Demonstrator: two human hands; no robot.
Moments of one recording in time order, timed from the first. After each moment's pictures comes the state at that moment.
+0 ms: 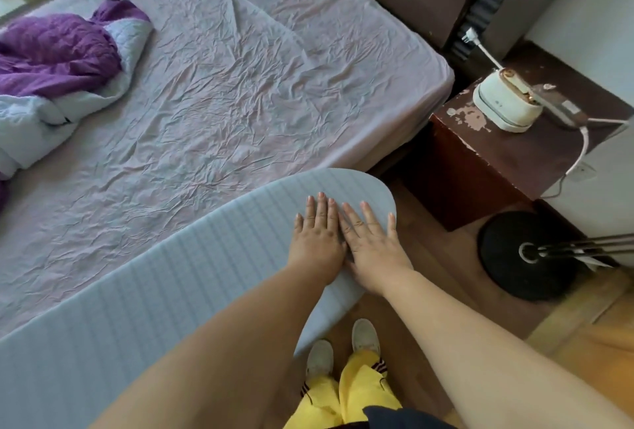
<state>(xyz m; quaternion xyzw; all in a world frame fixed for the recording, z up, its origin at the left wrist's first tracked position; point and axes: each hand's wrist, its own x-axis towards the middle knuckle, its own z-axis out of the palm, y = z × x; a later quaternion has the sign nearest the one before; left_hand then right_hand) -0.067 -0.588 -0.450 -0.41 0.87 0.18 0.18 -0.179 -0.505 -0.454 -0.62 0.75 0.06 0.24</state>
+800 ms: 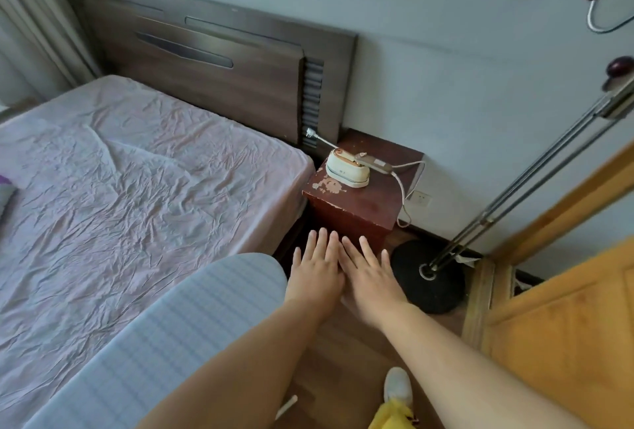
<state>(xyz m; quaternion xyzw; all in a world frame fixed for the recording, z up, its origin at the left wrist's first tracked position) -0.207 -0.497 -0.359 -0.21 0.96 0.17 0.06 -0.272 -0.379 -0.352 -0.43 0.89 -0.03 0.16</state>
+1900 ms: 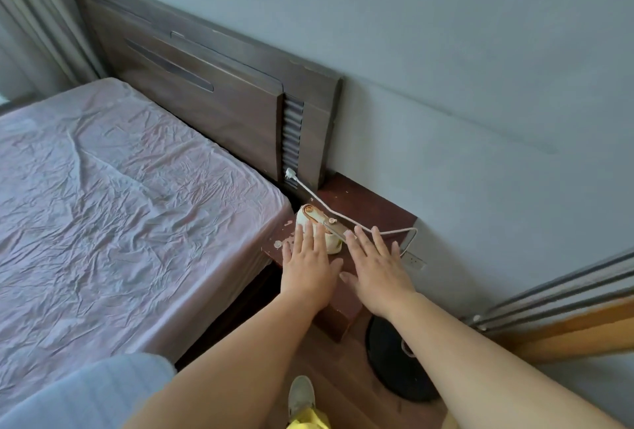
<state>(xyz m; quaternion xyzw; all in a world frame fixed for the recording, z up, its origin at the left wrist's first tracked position) -0.501 -0.530 -0.349 -0.34 0.92 0.20 0.02 -0.601 -0.416 -0.341 -0.46 0.87 0.00 0.14</state>
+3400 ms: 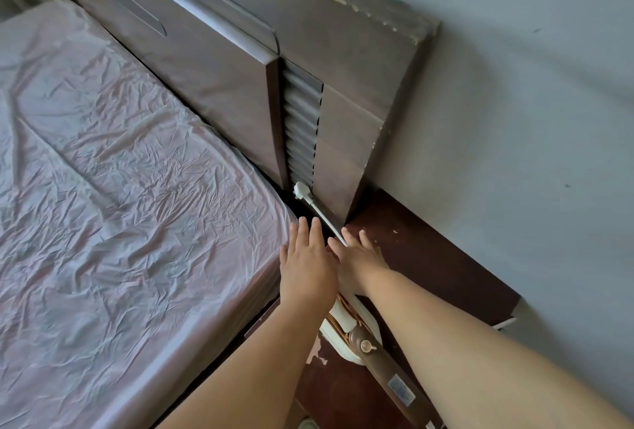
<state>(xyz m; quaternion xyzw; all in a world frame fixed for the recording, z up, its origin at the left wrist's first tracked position) -0.714 -0.755 -0.508 -0.47 0.84 0.27 0.06 -0.822 -0.709 -0.556 -0.45 0.79 0.04 0.41</state>
